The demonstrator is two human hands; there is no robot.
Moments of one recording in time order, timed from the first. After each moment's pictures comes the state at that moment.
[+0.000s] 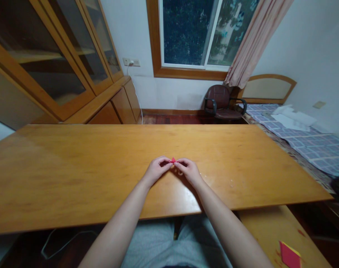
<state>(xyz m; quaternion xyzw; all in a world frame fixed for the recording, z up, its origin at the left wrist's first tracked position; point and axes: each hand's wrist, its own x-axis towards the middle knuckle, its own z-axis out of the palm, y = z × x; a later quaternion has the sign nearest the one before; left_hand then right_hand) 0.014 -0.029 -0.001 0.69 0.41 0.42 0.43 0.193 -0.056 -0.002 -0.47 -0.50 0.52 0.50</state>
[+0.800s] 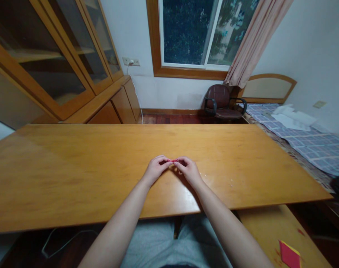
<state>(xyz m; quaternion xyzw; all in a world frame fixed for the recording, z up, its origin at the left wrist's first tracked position) 0.012 -0.025 -0.004 0.69 0.43 0.41 0.40 0.191 -0.056 -0.003 -0.49 -0.54 0.46 0.51</state>
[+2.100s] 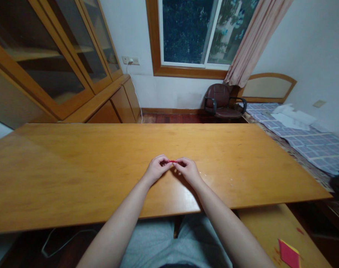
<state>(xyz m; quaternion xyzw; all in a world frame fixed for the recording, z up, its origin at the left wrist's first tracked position) 0.017 -0.028 -0.002 0.70 0.44 0.41 0.38 0.191 -0.058 -0.003 -0.50 -0.56 0.45 0.49</state>
